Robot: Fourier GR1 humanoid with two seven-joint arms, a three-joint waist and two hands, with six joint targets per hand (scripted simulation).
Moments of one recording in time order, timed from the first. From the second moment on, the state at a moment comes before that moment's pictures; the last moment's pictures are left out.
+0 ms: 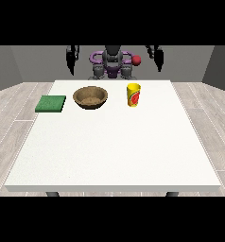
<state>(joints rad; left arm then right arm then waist) -0.05 0.11 0.02 -1.57 0.00 -0.02 -0.03 0.00 -0.11 0.02 -1.60 -0.03 0.01 0.01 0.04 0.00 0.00</state>
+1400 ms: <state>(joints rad) -0.21 0.12 0.19 -1.44 0.11 -0.04 -0.23 -0.05 -0.24 -0.21 -1.61 -0.23 0.24 -0.09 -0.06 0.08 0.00</state>
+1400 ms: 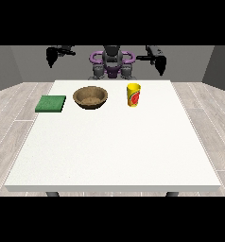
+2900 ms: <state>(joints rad) -0.53 0.07 0.25 -0.63 0.02 0.15 -0.88 -0.18 -0.27 -0.25 -1.45 -0.21 0.32 -0.26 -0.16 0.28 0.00</state>
